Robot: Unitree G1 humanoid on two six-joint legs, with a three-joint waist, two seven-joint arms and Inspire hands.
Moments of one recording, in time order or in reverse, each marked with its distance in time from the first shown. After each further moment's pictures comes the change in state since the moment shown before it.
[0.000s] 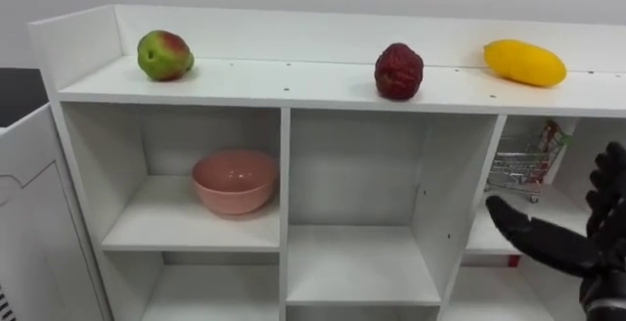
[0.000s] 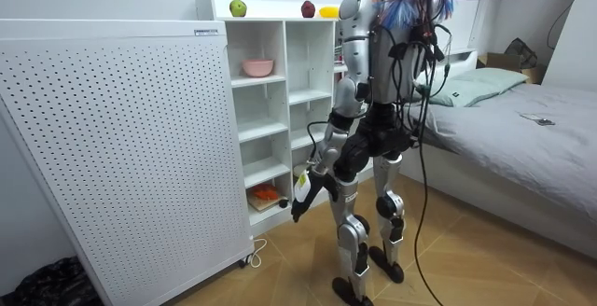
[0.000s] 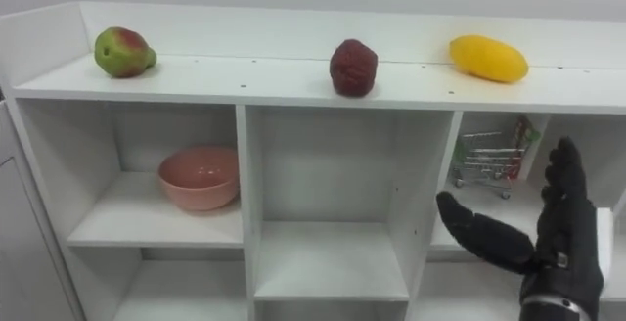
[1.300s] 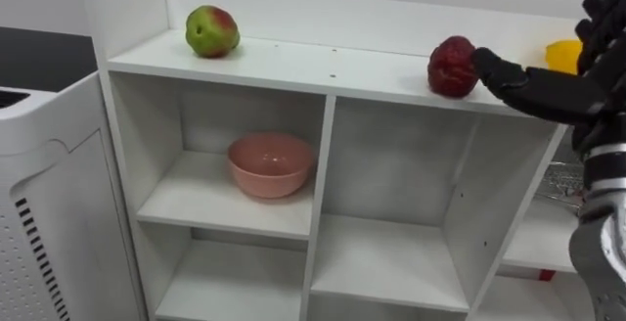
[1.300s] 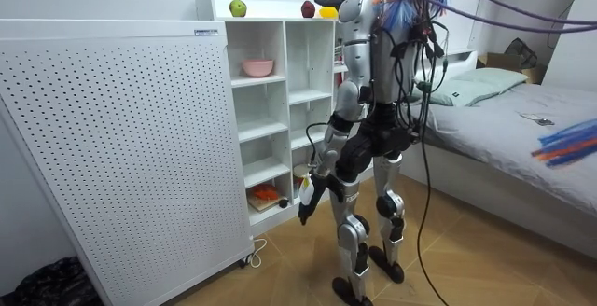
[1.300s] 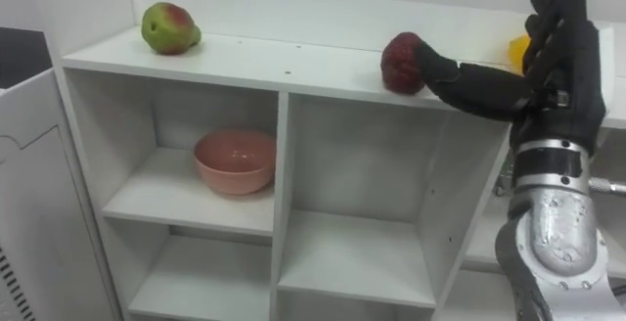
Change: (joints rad) left arm -0.062 0.023 -0.002 -0.047 0.057 0.047 -0.126; right arm -0.438 -0.139 0.037 0.144 0.086 0.015 0.130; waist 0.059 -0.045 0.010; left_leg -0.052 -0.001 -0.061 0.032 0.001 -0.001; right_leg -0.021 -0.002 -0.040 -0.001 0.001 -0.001
